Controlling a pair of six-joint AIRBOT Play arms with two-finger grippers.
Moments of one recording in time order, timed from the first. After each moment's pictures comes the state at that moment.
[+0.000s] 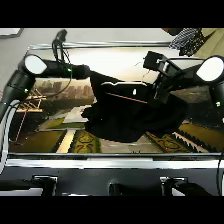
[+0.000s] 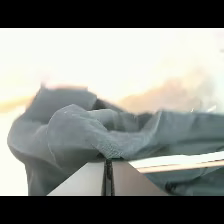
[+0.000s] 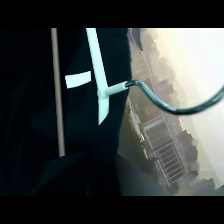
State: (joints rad) left arm -0.31 -1.52 1.73 1.02 -0.96 -1.48; right arm 0.16 -1.22 1.49 -1.25 1.27 0.45
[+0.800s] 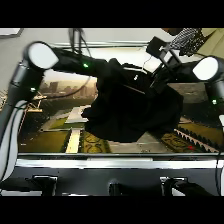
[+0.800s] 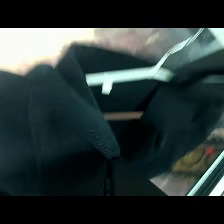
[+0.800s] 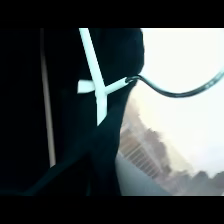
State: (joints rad) left arm -0.55 -1.59 1.97 1.13 -1.12 -1.58; right arm 0.16 -1.22 1.51 -1.25 1.06 0.61
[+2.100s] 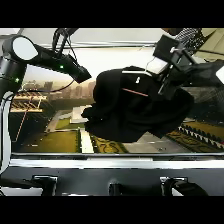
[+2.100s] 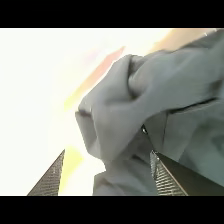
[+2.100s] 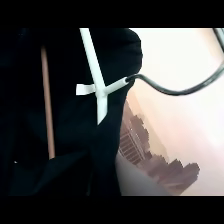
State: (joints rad) left arm -0.32 -1.59 1.98 1.19 -1.30 -0.99; right arm 0.16 -1.11 1.51 -1.21 1.20 0.47
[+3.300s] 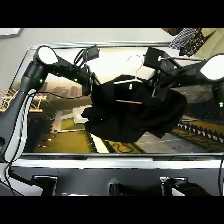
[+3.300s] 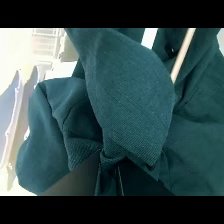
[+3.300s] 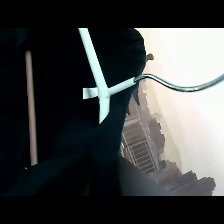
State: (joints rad) left arm -0.33 -1.75 1.98 0.91 -1.40 -0.47; right arm 0.16 -1.20 1.51 -1.10 1.24 0.32
